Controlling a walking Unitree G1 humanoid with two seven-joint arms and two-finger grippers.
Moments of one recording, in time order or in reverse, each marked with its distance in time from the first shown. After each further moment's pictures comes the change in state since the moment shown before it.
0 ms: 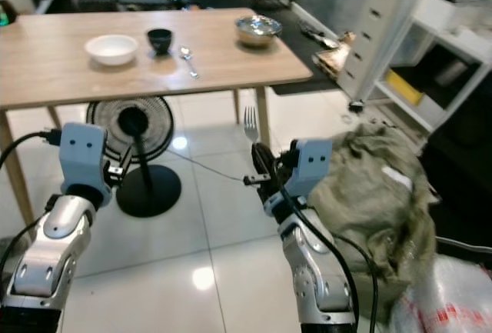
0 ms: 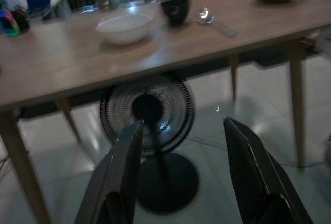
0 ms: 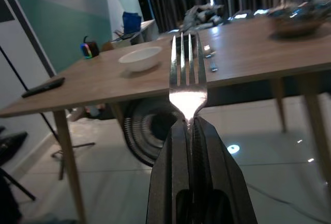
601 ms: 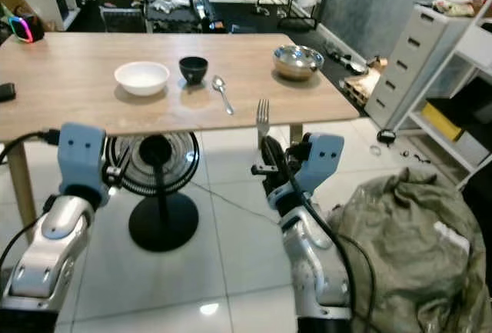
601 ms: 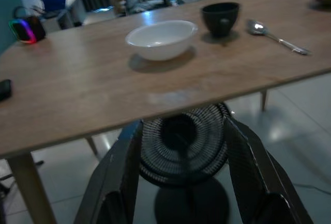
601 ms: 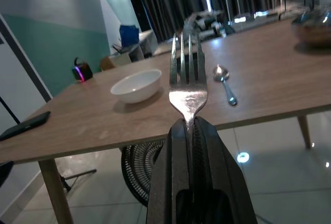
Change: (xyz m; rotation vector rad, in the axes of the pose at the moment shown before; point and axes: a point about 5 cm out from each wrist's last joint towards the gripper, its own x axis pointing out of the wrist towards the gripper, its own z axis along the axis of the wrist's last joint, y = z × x) left arm 0.000 0.003 0.000 0.006 0.000 0.005; right arm 0.005 -0.011 0.005 0.040 -0.032 -0.090
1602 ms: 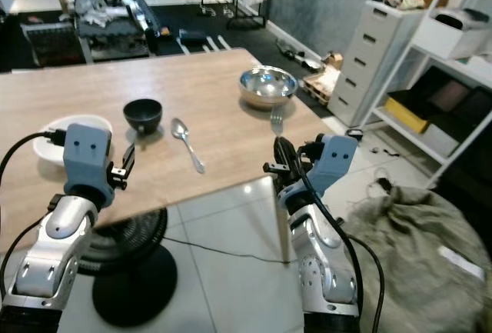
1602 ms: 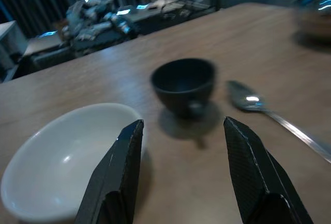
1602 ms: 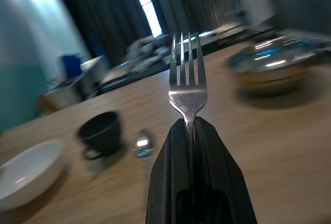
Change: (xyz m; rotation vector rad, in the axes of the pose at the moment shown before) left arm 0.002 0.001 0.002 0.009 -0.010 -0.007; right arm 0.003 0.001 0.001 0.015 -0.002 0.041
